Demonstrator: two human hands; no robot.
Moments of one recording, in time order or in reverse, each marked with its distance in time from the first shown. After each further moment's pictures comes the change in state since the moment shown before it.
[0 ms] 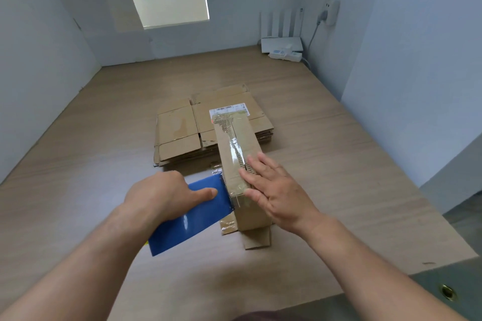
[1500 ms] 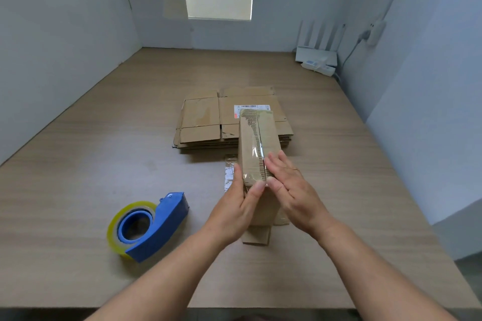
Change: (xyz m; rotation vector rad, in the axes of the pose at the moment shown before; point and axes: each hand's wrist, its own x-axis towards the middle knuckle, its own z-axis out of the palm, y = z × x) left_hand -0.053 0.083 0.059 -1.251 -0.023 0.265; right_hand -0.001 0.006 -0.010 0.293 -0.051 0.051
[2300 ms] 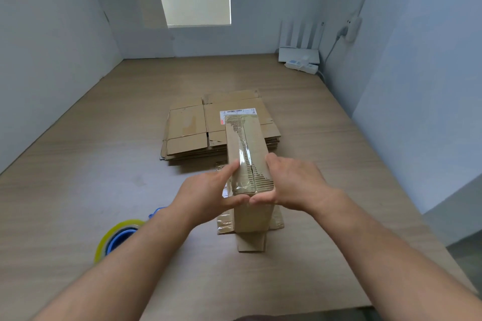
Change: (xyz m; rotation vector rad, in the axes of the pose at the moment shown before) left_hand 0.039 0.011 -0.049 1.052 0.013 0.257; right_hand 0.030 -0.013 -0.037 -0.761 -0.177 0.131
